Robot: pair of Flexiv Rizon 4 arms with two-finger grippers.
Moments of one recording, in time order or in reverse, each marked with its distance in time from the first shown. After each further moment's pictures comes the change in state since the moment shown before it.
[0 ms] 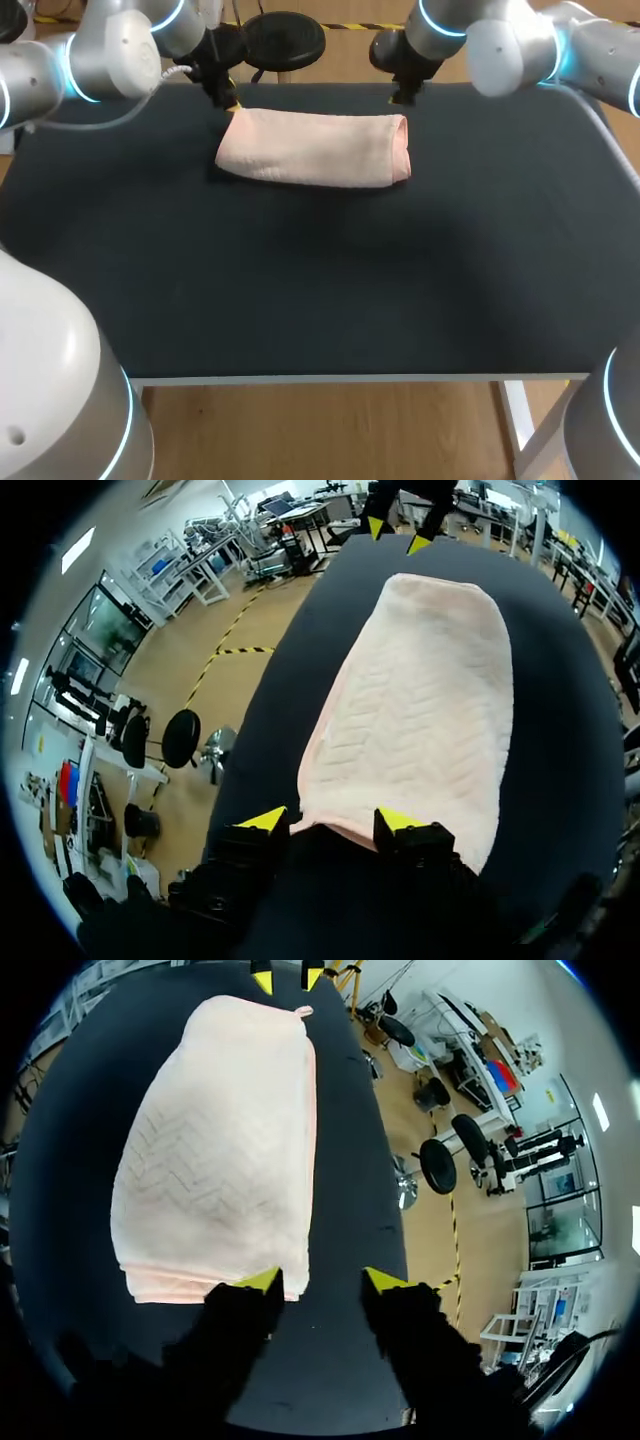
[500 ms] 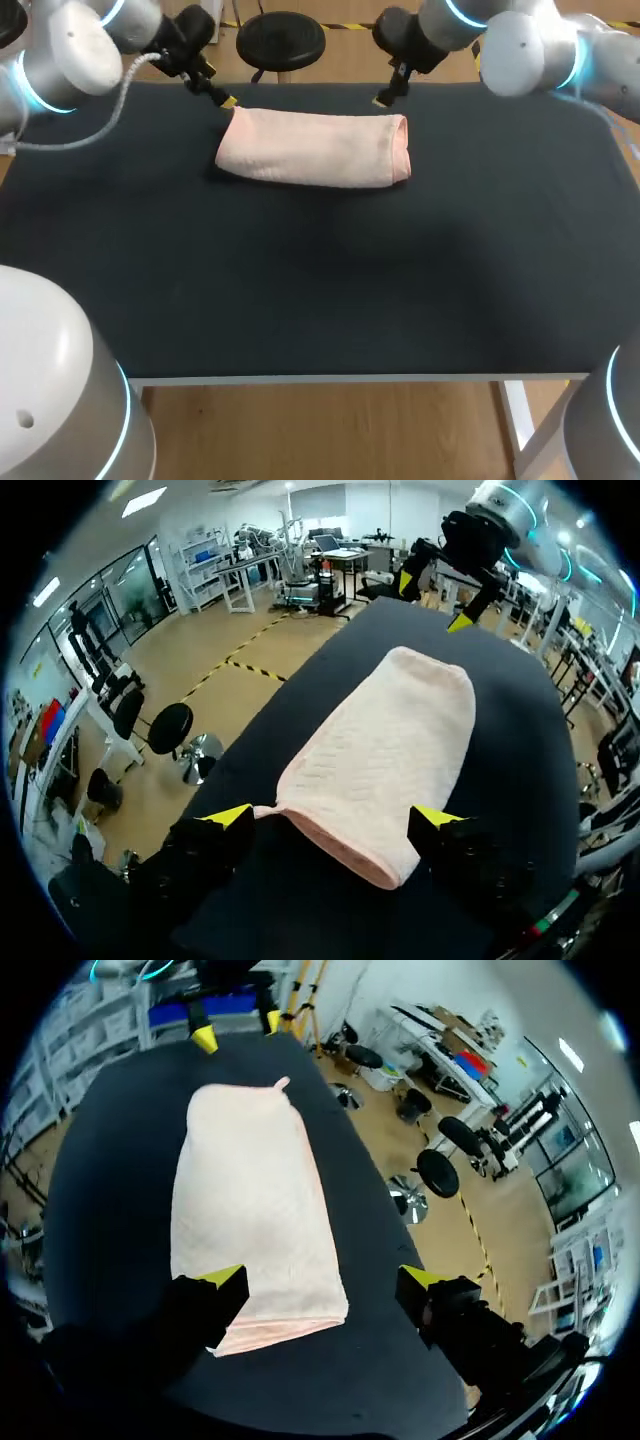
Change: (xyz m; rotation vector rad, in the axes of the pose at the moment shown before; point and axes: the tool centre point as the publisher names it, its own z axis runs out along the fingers) left arm 0.021 -0.002 -0.059 0.222 0.100 -0.285; right arm 0.018 0.031 -0.049 -0.184 0.053 0.308
